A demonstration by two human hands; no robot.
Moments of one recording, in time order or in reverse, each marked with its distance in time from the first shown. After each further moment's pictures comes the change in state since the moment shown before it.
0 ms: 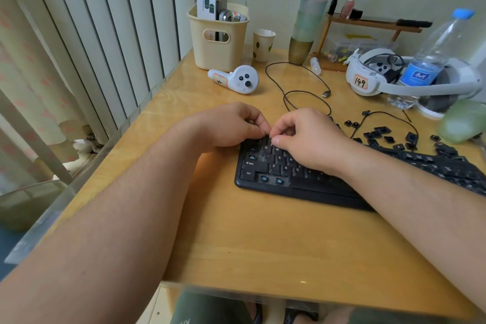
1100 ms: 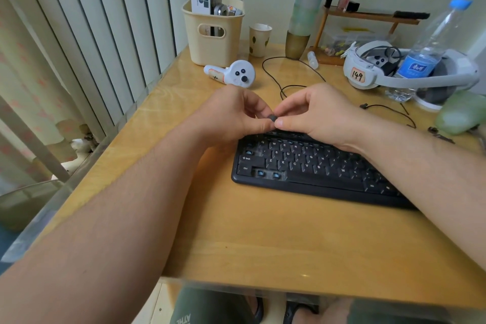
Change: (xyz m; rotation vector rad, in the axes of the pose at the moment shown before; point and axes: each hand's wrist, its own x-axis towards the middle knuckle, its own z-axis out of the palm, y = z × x) left_hand -0.001 0.002 0.005 0.072 0.238 0.266; right_hand 0.018 0.020 -0.025 0.279 -0.035 -0.079
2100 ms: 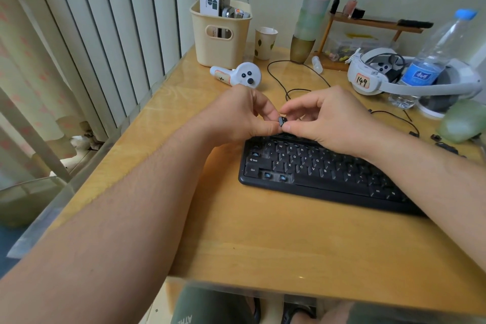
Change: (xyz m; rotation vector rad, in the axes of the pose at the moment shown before) left_hand -0.001 0.003 -0.003 -0.055 -0.023 0.016; right_hand -0.014 -0.010 -0.005 -0.177 0.030 -0.152
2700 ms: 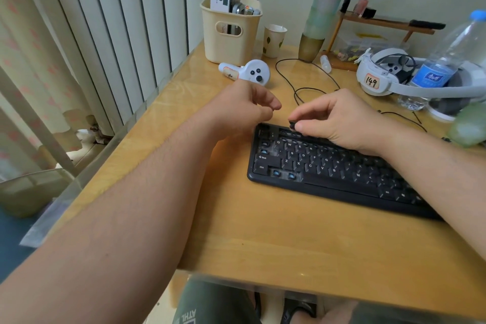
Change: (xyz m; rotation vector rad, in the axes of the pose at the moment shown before) left_hand 0.004 -0.009 -0.005 -0.074 0.091 -0.173; right_hand 0.008 0.010 0.001 0.180 -0.123 0.037
